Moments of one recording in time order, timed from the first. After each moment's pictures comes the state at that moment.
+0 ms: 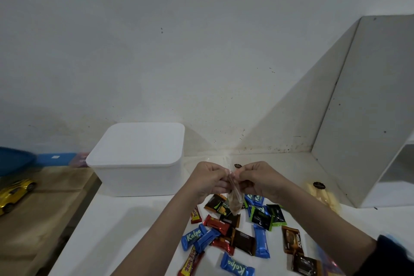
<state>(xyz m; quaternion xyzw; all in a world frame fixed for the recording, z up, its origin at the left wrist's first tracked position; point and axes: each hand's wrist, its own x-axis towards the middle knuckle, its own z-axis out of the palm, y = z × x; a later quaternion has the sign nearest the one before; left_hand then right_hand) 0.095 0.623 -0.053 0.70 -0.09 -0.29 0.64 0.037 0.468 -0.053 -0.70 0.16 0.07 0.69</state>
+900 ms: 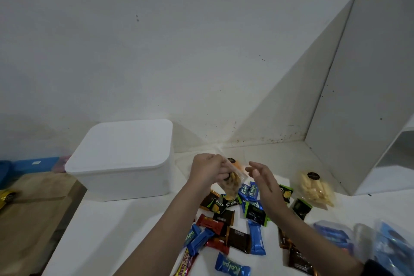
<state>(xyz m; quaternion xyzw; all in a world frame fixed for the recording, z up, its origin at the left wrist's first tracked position) 0.115 0.570 -0.062 0.68 0.01 -0.23 0.69 0.022 0.443 -0.134 -0.74 0.13 -0.20 0.63</state>
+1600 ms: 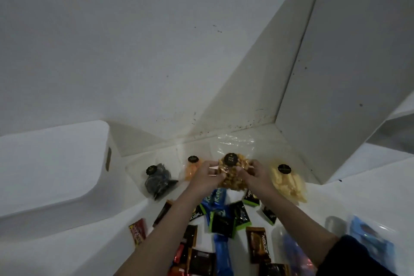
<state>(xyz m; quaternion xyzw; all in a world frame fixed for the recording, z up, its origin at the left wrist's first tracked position) 0.172 0.438 -0.183 0.78 -0.13 -0.34 0.50 0.078 0.307 -0.197 -0.71 0.33 -0.14 0.60</state>
